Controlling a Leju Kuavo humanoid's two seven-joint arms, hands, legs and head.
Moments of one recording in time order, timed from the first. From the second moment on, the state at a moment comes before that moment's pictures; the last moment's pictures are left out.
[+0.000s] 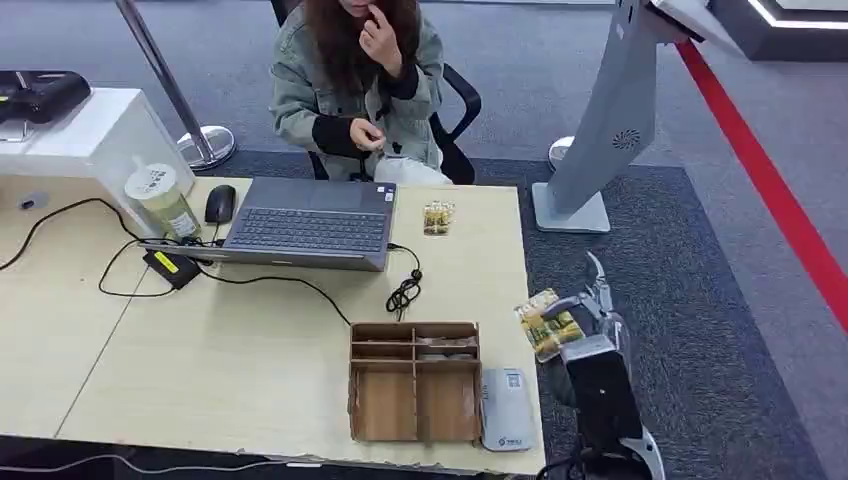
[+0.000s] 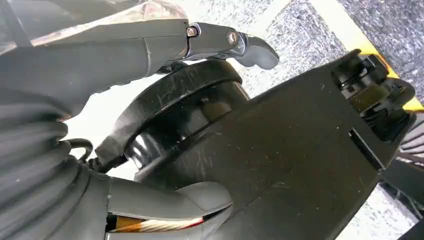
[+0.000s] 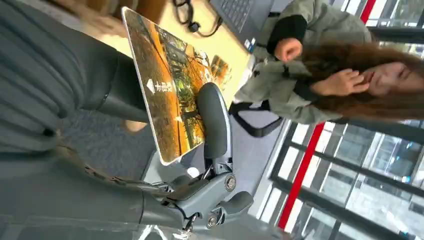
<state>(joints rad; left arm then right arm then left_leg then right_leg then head) -0.22 -0.07 -1.21 -0.28 0.58 -0.01 0.47 0.09 -0.16 0.50 -1.94 0.51 -0.52 0.13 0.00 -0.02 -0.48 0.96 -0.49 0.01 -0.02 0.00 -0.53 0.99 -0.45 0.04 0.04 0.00</state>
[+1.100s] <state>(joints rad) -0.21 -0.10 -1.18 -0.25 0.61 0.04 0.46 0.27 -0.09 0.48 -1.66 0.41 -0.69 -0.06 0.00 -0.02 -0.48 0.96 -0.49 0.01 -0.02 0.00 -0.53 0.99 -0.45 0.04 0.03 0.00</state>
